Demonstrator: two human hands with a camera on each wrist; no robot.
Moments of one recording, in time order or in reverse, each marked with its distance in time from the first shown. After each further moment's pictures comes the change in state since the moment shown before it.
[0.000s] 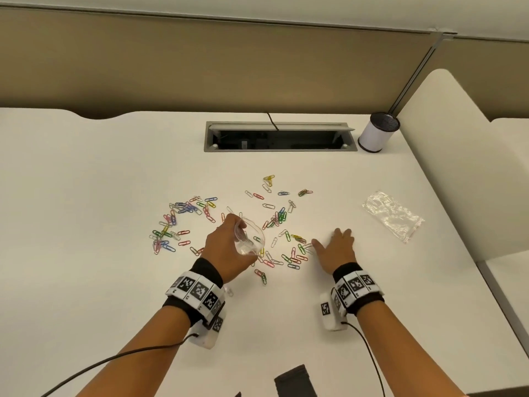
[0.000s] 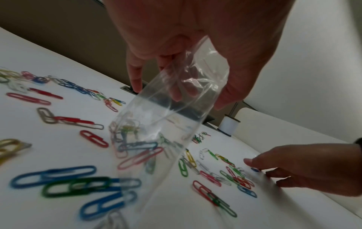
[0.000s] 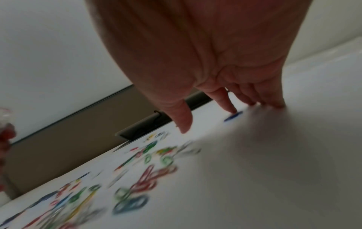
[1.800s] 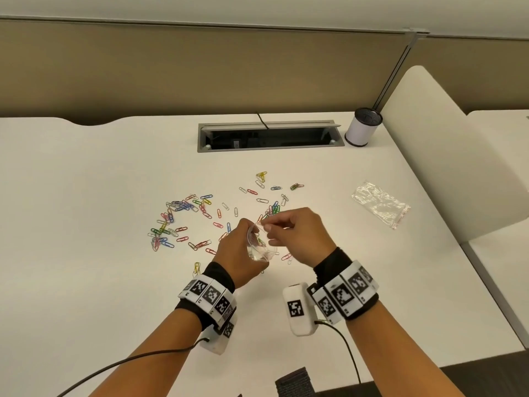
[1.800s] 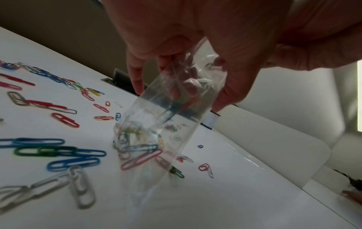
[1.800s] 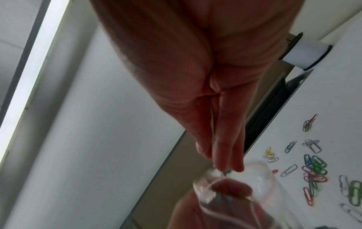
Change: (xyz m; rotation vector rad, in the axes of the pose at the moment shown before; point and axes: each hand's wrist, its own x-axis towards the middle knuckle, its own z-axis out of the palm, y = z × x) left_hand -0.027 0.019 0.021 -0.020 -0.069 0.056; right_hand -0.106 -0.073 -0.030 0.678 -0.141 -0.478
